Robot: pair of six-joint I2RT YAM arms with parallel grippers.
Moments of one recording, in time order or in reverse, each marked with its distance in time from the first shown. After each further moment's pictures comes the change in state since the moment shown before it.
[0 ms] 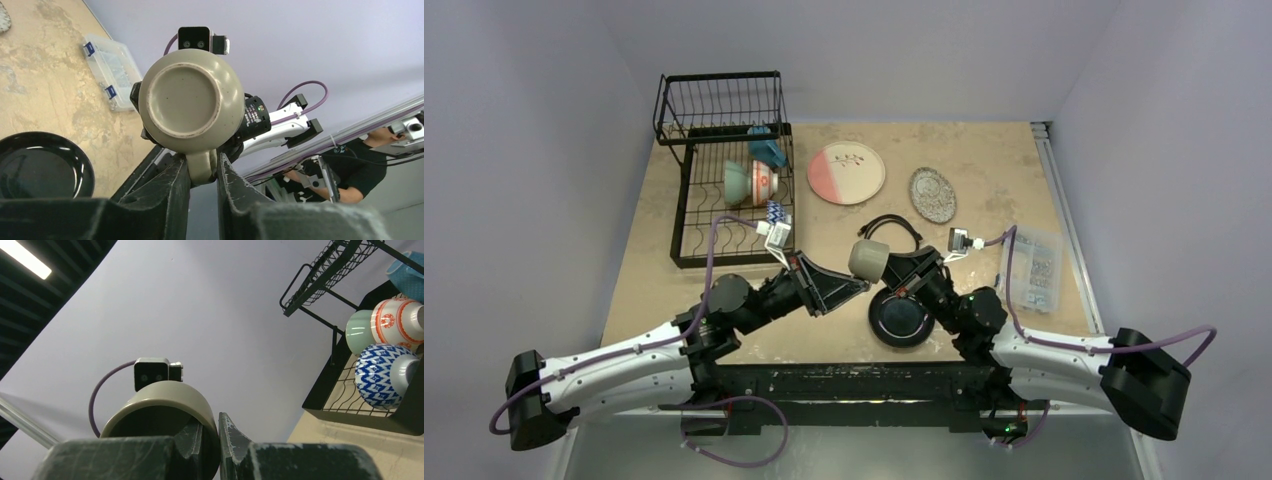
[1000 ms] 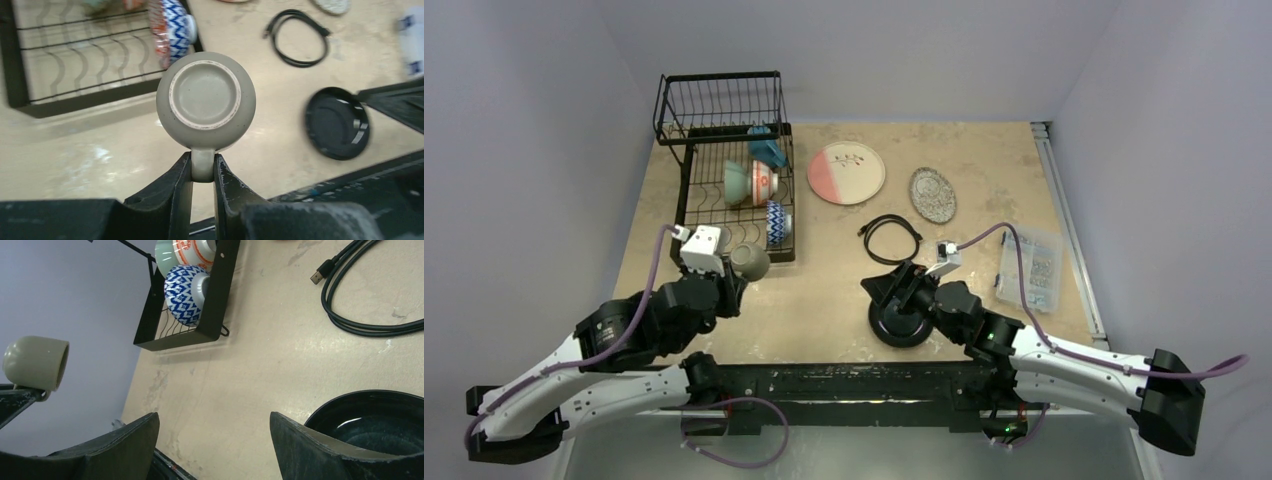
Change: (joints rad) left arm -0.003 -0.218 0.416 -1.361 -0.616 0.304; right arm 0.039 -0.193 0.089 -0.967 0.198 -0.117
